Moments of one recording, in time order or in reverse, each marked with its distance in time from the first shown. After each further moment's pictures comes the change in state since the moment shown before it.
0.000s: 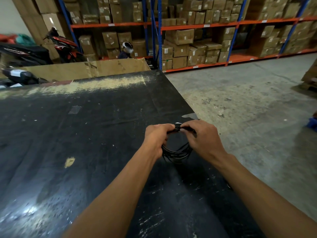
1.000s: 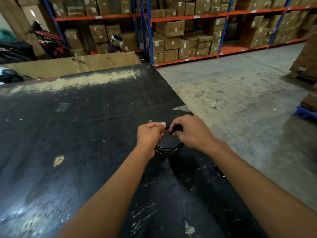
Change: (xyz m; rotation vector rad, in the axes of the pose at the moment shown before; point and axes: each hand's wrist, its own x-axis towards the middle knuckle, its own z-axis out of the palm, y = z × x) left_hand 0.014 -0.033 0.001 0.067 0.029 0.111; right_hand 0.008 -0.009 -0.009 -0.019 -0.426 0.298
